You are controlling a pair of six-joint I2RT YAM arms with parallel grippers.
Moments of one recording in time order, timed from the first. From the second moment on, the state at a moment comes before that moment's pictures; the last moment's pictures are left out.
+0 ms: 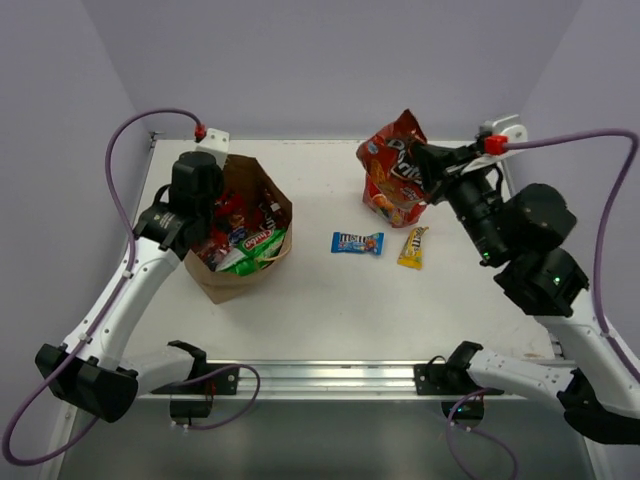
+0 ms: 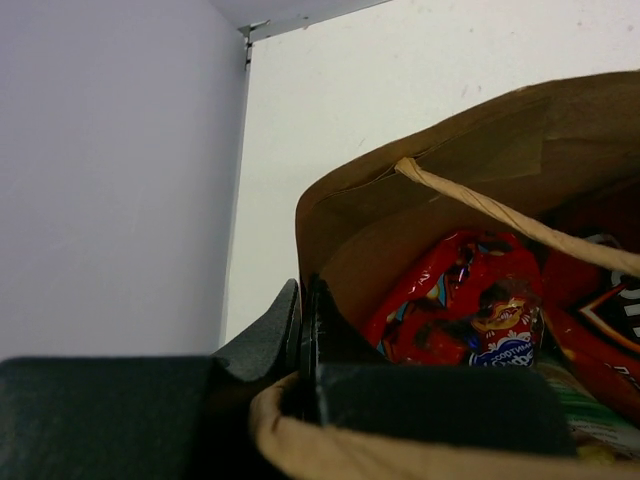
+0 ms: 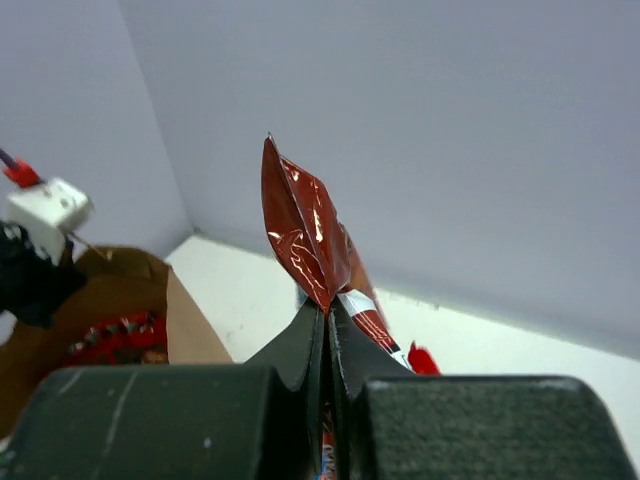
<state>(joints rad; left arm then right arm) -0.37 1.16 1.24 -0.56 -0.58 0.18 0.81 0.96 1.49 -0.29 0.37 -0.02</state>
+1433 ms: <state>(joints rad) -0.34 1.04 1.23 -0.58 -0.36 0.24 0.55 1.74 1.66 -0.32 0.12 0.08</state>
